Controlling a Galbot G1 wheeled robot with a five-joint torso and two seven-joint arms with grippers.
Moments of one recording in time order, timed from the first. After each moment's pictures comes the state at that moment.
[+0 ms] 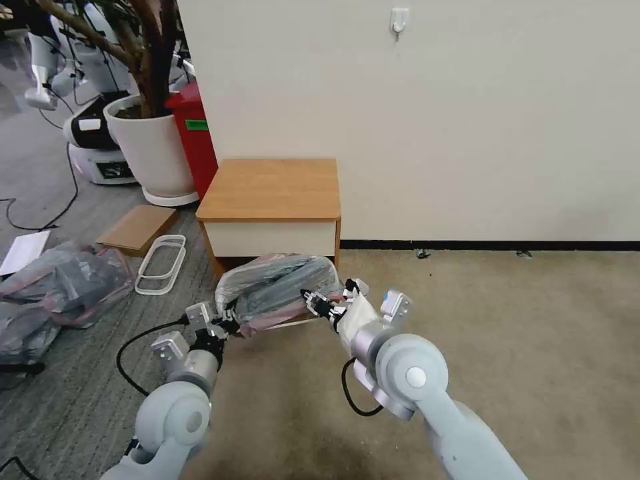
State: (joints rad) left arm 1.42 -1.21 -0.43 -2.08 -0.81 0.29 -0.41; right arm -1.07 1.32 -0.03 2.09 1.31 -0.39 0.70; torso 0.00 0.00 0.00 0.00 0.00
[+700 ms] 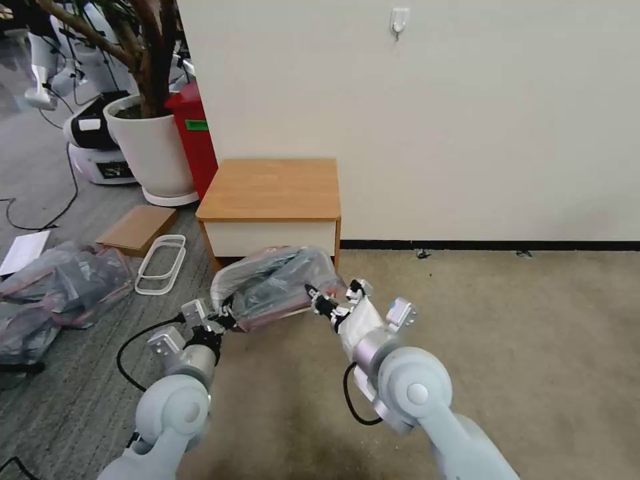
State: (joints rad) left arm 1.38 -1.22 -0.45 -2.06 -0.92 0.29 -0.46; right arm -1.14 1.30 -0.01 2.14 1.26 -0.30 0.62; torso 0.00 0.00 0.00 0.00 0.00
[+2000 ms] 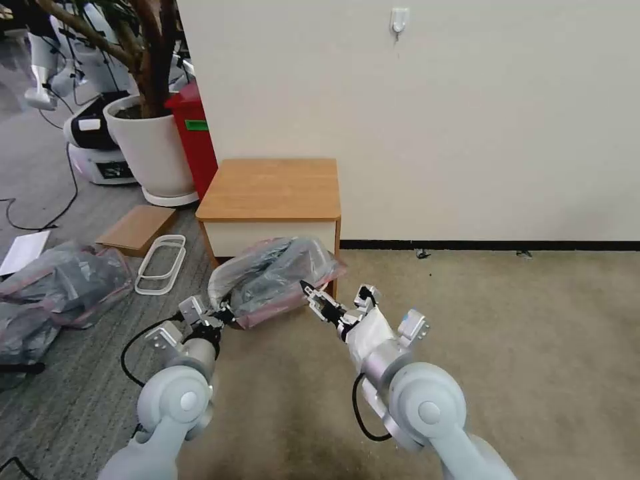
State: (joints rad) left arm 1.36 -1.23 -0.45 -2.05 -0.99 0.29 -0.50; right arm -1.18 1.31 0.01 2.14 1.23 -0.29 0.52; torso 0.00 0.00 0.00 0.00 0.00
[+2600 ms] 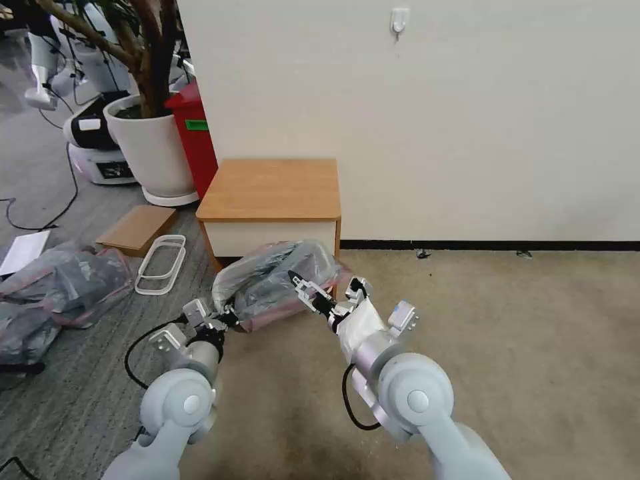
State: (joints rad) left arm 1.37 -1.24 -0.44 -2.05 -0.98 0.29 -0.50; right arm -1.16 1.34 0.00 2.15 1.23 -0.29 0.52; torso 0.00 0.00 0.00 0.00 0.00
